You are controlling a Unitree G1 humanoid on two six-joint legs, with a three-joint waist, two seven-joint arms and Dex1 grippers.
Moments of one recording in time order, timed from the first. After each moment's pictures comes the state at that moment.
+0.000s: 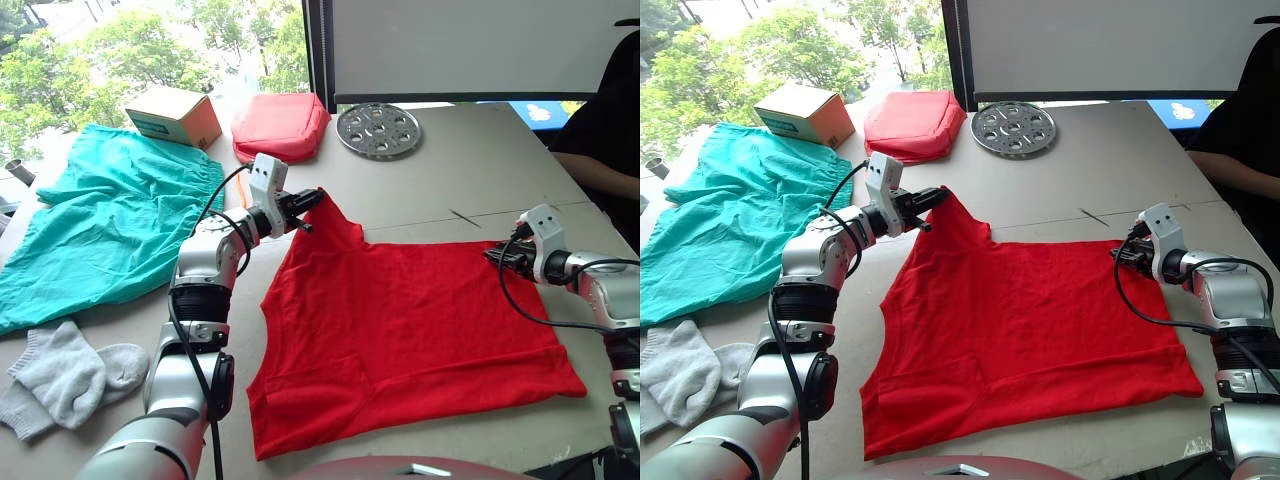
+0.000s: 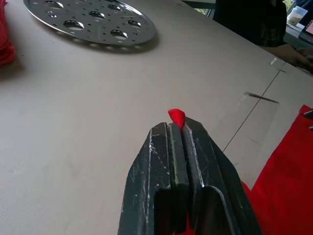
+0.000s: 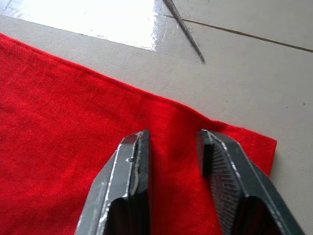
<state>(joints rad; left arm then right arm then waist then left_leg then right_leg) -0.70 0.37 0.11 0.37 -0.32 0.54 -0.76 -0.43 -0.69 -0.06 0.26 0.20 0.64 0.76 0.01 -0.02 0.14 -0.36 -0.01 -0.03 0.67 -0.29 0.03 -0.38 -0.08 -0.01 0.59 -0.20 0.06</state>
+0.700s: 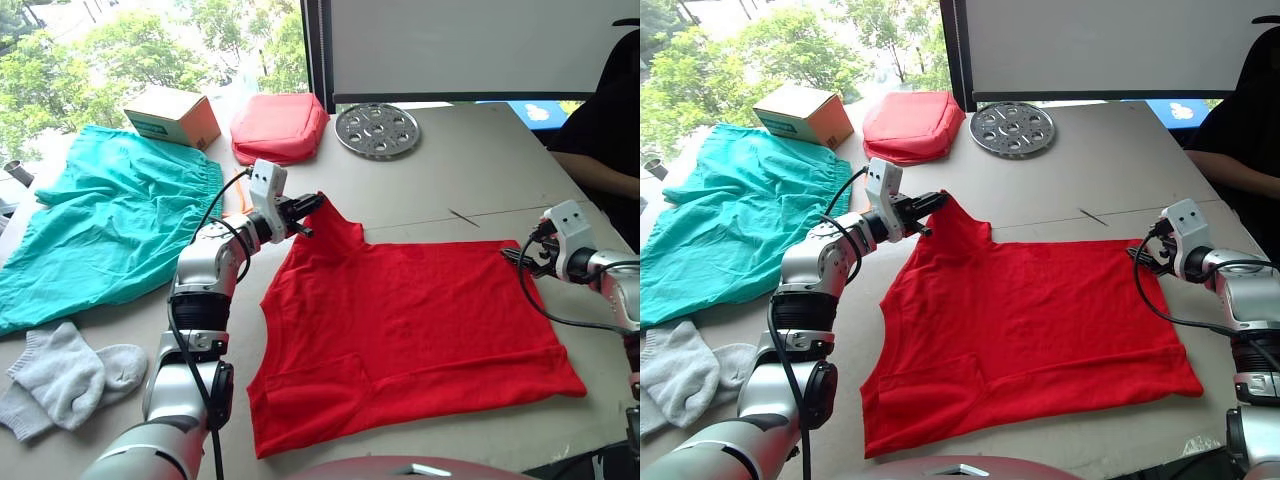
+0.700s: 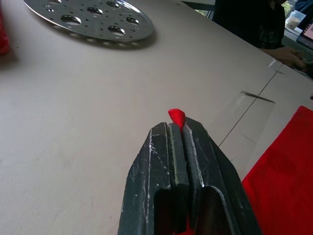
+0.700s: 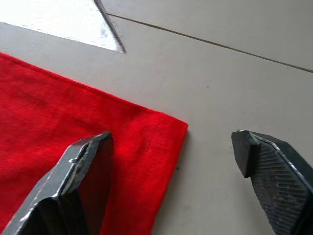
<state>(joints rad) -0.66 0.36 0.11 0.32 -0.35 0.56 -0.73 -0.42 -0.73 -0.10 0.33 0.17 0.56 0.66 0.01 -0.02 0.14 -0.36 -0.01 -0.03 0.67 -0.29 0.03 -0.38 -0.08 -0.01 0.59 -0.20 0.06</state>
